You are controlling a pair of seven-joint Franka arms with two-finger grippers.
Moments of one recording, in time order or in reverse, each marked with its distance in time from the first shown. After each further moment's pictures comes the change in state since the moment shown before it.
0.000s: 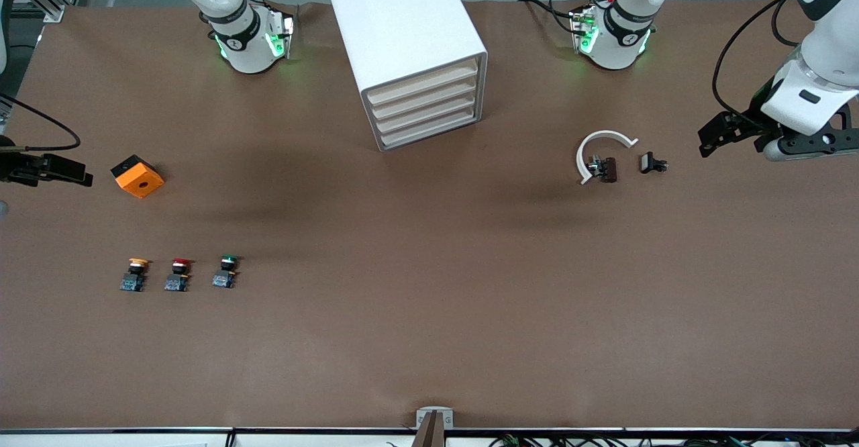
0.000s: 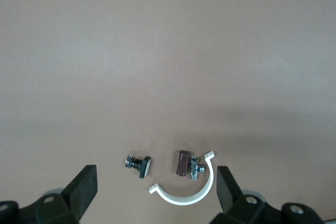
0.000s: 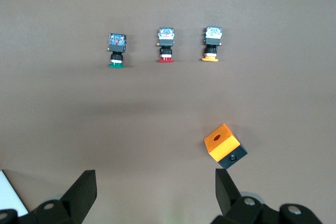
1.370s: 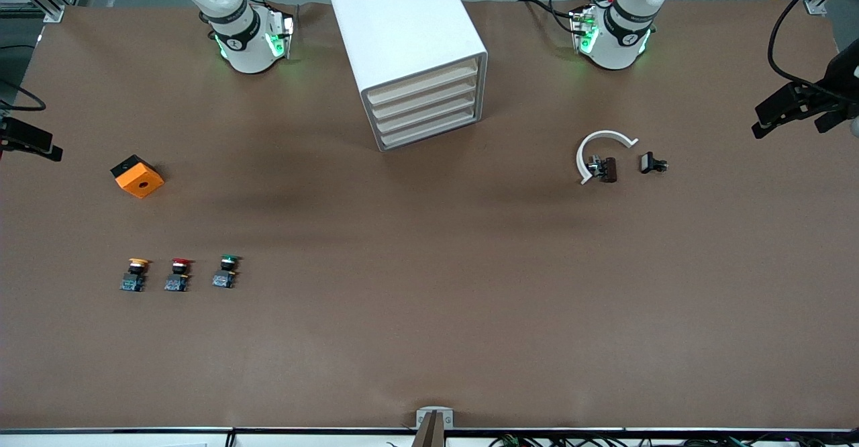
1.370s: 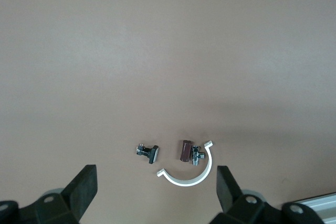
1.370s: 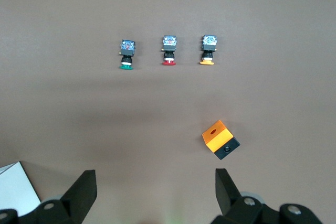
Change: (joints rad) left arm -0.087 0.089 0.122 0.331 -0.003 -0.283 0.038; right arm 0.000 -0.062 0.008 0.115 0.000 -0.109 0.000
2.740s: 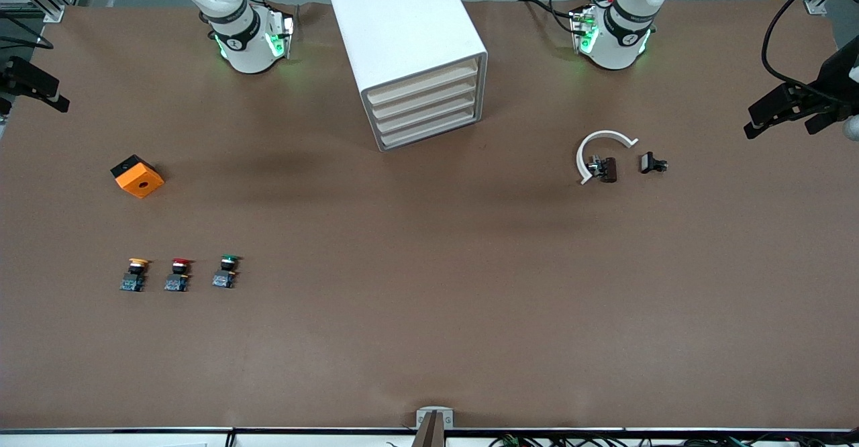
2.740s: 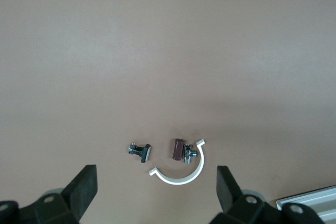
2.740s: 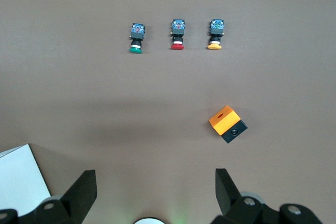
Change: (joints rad) left arm 0.001 0.003 0.003 0.000 -0.030 0.000 -0.002; right arm 0.000 -0.273 0.005 -0.299 0.001 0.072 -0.009
